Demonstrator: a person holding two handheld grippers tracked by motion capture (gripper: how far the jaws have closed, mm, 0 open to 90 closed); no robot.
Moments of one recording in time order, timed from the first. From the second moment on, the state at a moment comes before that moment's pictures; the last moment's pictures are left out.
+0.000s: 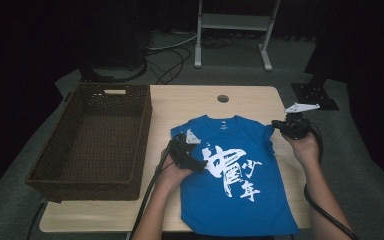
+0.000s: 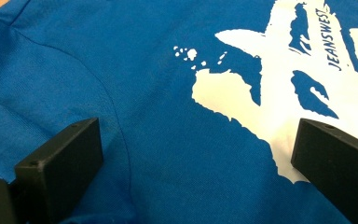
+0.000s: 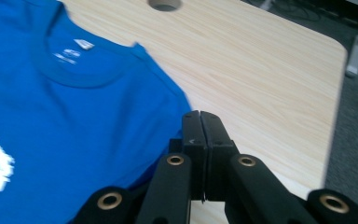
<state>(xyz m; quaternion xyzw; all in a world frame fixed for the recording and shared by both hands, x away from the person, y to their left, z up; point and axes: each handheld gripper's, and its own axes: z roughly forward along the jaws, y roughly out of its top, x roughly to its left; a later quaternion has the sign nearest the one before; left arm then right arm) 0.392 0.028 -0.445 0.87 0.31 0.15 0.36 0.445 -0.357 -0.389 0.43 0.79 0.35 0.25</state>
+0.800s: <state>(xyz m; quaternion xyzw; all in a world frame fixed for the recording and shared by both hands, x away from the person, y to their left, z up) 0.392 0.028 -0.445 0.87 0.31 0.15 0.36 0.423 -0.369 -0.395 0.44 0.78 0.39 0.22</state>
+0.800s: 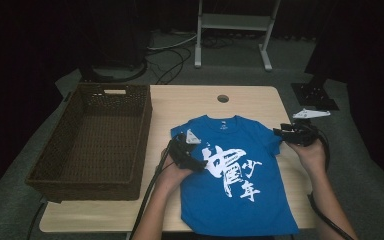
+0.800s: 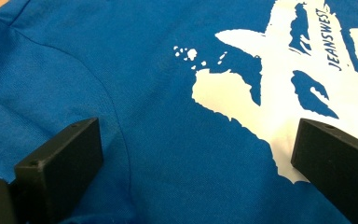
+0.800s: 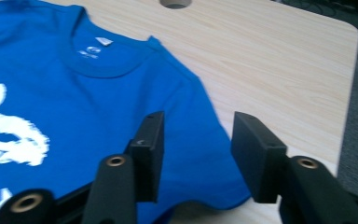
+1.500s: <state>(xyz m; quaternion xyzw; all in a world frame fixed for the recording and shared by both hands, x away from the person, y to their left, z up) 0.392 0.028 -0.445 0.87 0.31 0.15 0.36 0.382 -0.318 -0.412 0.37 0.82 0.41 0.17</state>
